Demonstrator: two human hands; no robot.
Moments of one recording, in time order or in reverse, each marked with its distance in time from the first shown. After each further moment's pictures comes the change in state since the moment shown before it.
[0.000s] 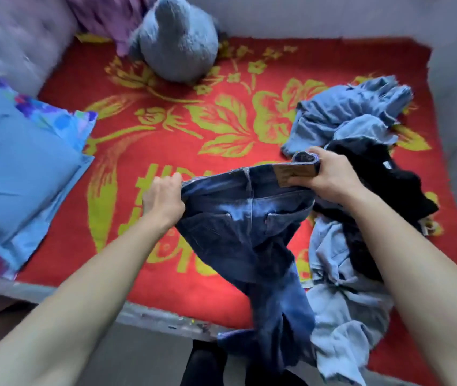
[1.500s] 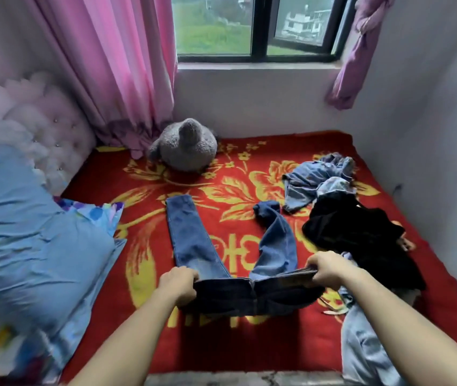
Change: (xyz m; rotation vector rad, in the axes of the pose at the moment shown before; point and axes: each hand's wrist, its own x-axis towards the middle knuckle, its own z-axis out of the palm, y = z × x) left_hand -0.064 -0.209 -0.065 0.148 -0.410 0.338; right_hand -0.158 -0.179 0.093 -0.469 -0.322 0.348
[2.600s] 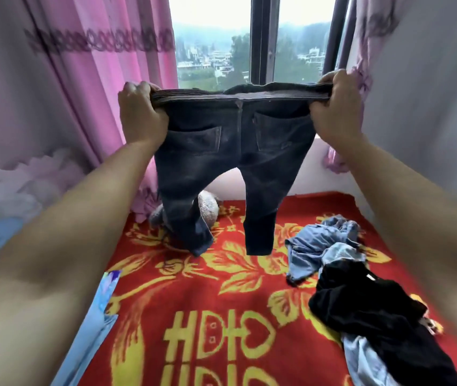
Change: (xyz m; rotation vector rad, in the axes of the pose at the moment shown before) left_hand -0.003 0.018 -0.480 -0.548 1.514 0.041; right_hand -0.005 -0.045 -0.429 0.584 1.517 -0.391
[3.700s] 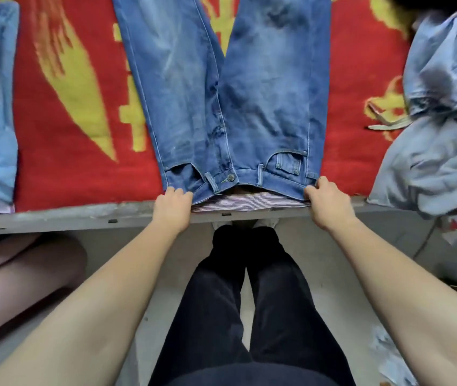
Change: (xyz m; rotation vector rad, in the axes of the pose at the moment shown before) left_hand -0.768 -0.272 0.017 0.673 -1.856 0.067; right_hand -0.781 0.192 -0.007 -0.712 -1.762 0.350
